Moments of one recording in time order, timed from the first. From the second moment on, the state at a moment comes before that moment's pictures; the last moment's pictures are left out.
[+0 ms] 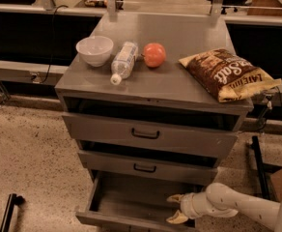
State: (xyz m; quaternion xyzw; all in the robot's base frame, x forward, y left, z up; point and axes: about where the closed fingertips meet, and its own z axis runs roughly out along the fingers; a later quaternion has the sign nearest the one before) arm 0.463 -0.144 0.250 -0.62 0.69 0.21 0.29
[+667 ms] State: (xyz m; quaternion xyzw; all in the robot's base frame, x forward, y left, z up) arm 0.478 -0.133 0.235 -0.62 0.69 0.19 0.32
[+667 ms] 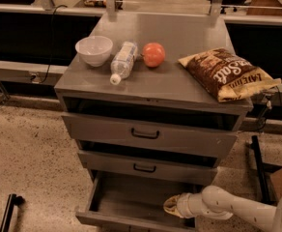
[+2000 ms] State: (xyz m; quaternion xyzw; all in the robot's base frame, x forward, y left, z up) arm 0.478 -0.146 0.179 -0.60 0.72 0.21 0.29
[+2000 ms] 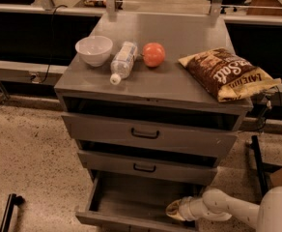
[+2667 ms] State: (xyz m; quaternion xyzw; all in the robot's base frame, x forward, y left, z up) arm 0.418 -0.132 0.179 -0.58 0.72 0.27 0.26
